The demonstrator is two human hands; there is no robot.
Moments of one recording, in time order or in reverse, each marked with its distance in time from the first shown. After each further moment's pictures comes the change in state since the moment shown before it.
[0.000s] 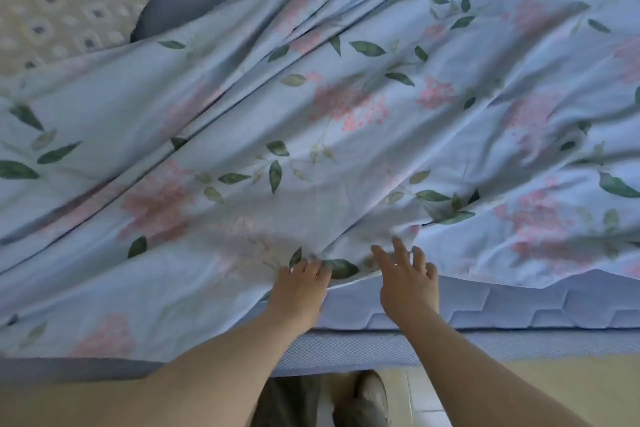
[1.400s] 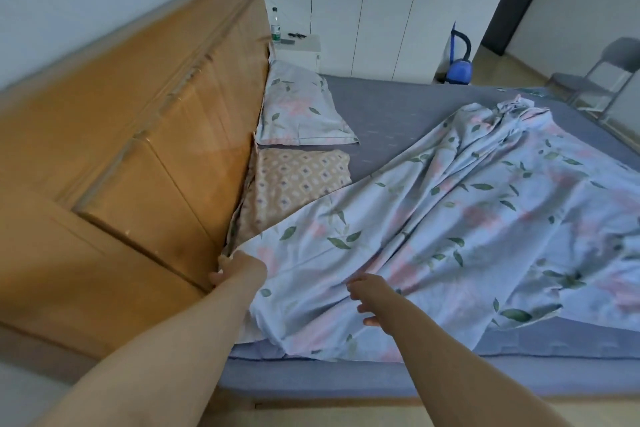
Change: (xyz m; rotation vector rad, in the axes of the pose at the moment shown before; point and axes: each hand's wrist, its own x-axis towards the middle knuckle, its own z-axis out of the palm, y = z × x) left_hand -0.426 -0.518 -0.089 -0.855 0.404 -0.870; right_hand -0.274 -0.580 -0.096 1.049 -0.106 0.036
